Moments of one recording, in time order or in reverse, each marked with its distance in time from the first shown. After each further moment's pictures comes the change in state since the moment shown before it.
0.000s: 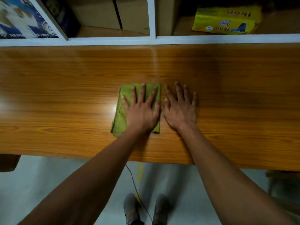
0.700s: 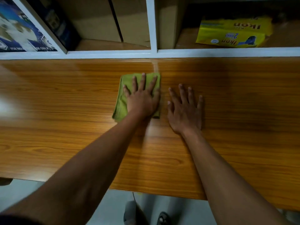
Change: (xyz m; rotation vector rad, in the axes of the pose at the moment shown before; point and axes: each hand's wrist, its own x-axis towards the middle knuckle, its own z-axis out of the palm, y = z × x) left_hand 0.127 -0.003 -0.014 -0.003 -0.003 -0.026; right_hand 0.065 0.012 -0.001 0.053 0.046 -0.018
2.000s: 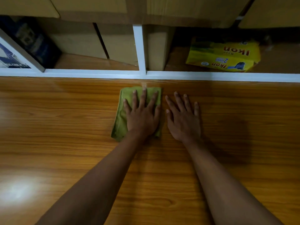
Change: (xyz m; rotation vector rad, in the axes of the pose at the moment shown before) left_hand 0.050 0.040 0.011 0.021 0.047 0.077; right_hand 0.085 0.038 -0.015 -0.031 0.032 -0.061
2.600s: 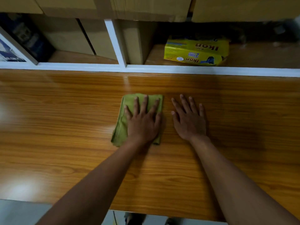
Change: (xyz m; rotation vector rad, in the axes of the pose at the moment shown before) left_hand -0.079 0.111 0.020 0.003 -0.042 -0.012; right_hand -0.066 0.127 -0.021 0.022 -0.055 -0.007
